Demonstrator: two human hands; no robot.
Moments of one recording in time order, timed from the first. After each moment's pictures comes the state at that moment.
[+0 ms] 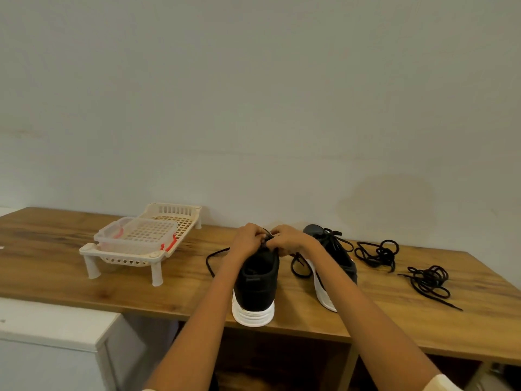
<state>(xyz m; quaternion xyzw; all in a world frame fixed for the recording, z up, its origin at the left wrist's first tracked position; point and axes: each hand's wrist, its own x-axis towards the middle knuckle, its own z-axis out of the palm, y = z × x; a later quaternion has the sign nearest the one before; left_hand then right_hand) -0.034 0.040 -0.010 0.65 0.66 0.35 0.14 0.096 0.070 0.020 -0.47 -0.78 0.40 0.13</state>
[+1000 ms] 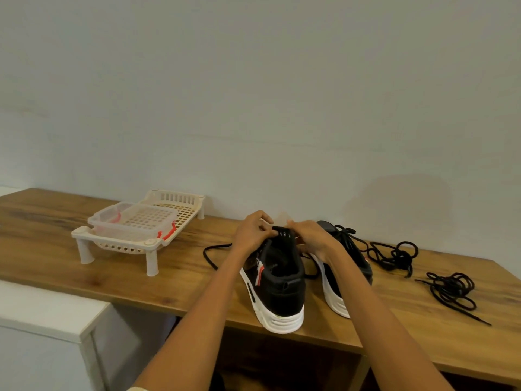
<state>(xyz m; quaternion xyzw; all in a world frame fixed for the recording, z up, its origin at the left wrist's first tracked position) -0.036 0.053 -0.032 0.58 0.62 0.49 0.19 0.121 0.081 0.001 -0.45 -0.66 0.52 0.29</state>
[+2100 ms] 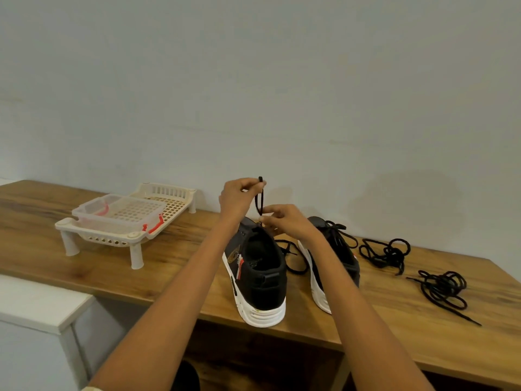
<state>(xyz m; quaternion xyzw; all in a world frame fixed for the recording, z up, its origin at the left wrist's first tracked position) -0.030 0.056 0.020 0.49 0.56 0.65 0.15 0.111 0.099 0.007 -0.37 -0.80 0.38 0.28</state>
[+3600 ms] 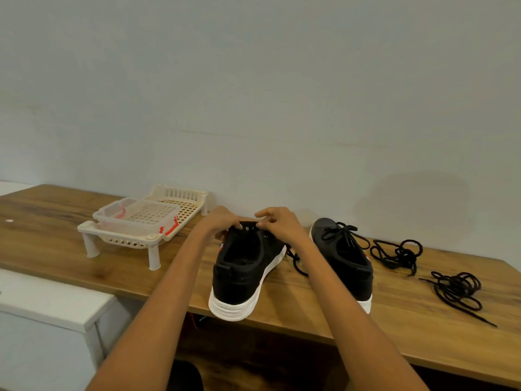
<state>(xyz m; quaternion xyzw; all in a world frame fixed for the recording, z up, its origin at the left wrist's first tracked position) -0.085 0.018 0.012 0.47 0.72 0.39 0.33 0.073 0.080 0.002 -0.40 -0.83 0.27 0.28</state>
